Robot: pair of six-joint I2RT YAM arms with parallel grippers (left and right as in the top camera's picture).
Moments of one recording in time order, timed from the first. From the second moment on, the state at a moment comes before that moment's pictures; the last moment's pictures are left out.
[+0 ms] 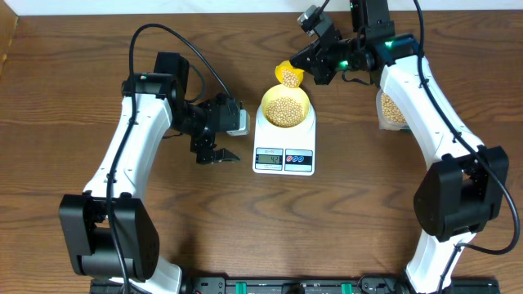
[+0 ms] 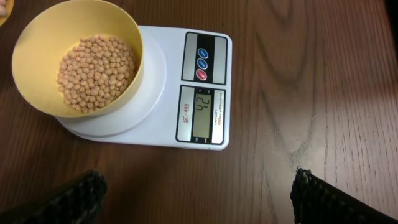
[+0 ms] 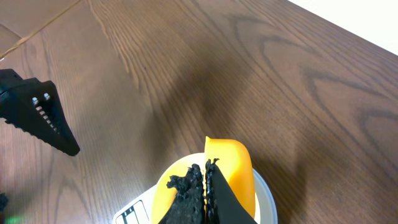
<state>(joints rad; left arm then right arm) -0.08 1.72 1.40 -1.19 0.70 1.50 0.27 1.99 1.78 -0.64 -0.74 -0.32</state>
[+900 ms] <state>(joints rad) -0.08 1.72 1.40 -1.19 0.70 1.50 0.27 1.99 1.78 -0.66 -0.75 -0.41</state>
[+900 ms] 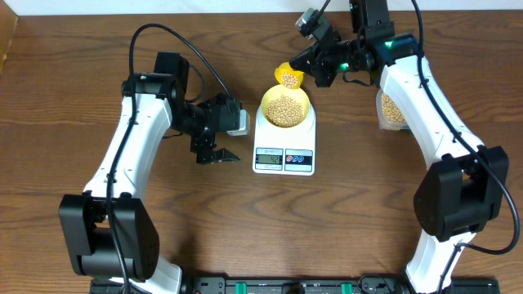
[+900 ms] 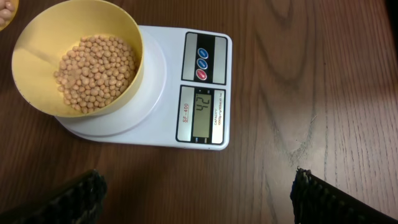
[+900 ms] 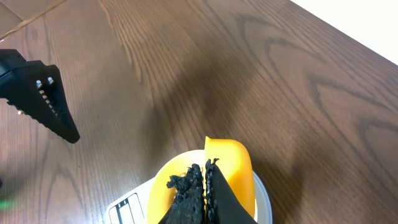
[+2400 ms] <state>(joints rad) -0.08 1.72 1.40 -1.19 0.70 1.50 0.27 1.99 1.78 -0.66 -0.76 -0.40</state>
